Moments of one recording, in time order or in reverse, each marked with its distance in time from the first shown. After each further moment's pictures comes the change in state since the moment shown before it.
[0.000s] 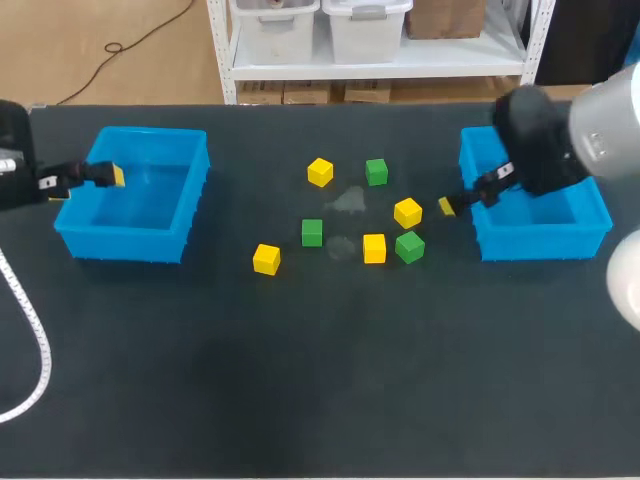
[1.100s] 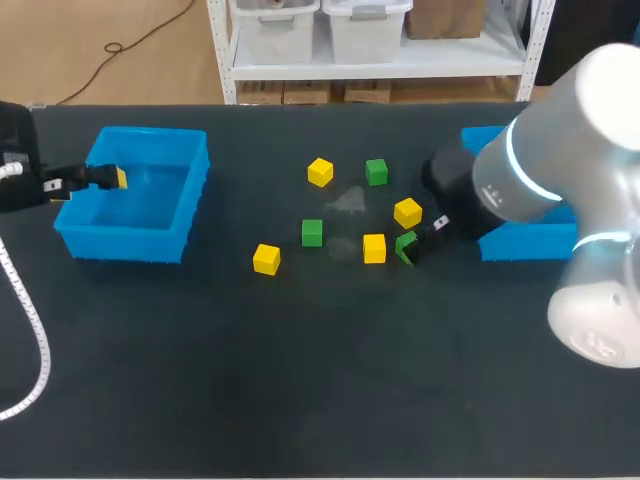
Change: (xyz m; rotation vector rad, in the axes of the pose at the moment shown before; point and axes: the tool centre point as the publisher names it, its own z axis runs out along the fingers) left arm 0.002 -0.001 0.002 -0.021 -0.004 0.001; right arm 0.043 0.016 0.088 0.098 0.190 -0.045
